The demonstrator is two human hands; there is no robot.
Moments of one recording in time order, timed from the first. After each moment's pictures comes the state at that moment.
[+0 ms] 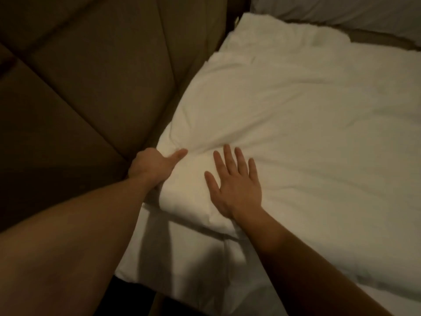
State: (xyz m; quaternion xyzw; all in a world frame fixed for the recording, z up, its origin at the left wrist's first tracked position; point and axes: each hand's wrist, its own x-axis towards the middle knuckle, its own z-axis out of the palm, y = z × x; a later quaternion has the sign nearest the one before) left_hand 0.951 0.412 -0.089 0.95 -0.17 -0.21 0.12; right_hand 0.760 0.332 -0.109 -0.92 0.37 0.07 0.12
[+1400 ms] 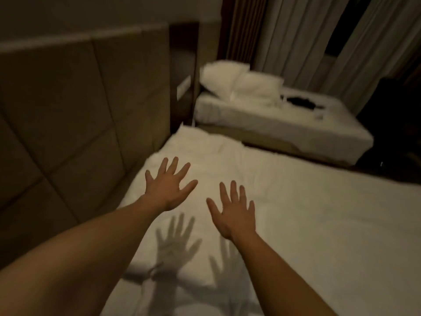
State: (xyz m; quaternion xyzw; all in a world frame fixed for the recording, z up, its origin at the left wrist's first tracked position) left_hand 0.738 0.317 0.180 0.85 -0.52 -0.08 0.08; right_hand 0.536 0.256 0.171 -0.86 0.48 0.02 0.15
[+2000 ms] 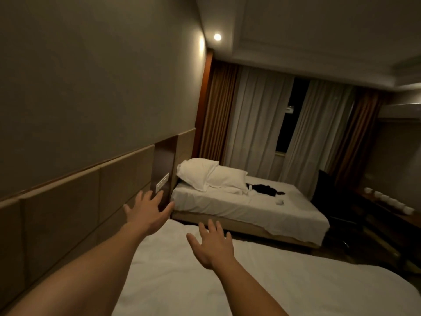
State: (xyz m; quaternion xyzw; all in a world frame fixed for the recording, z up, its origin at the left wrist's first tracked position) left_hand 0.745 0.315 0.425 0.86 -0.45 0.01 0.23; right_hand 0.543 0.256 0.406 -0.88 0.46 -0.03 0.07
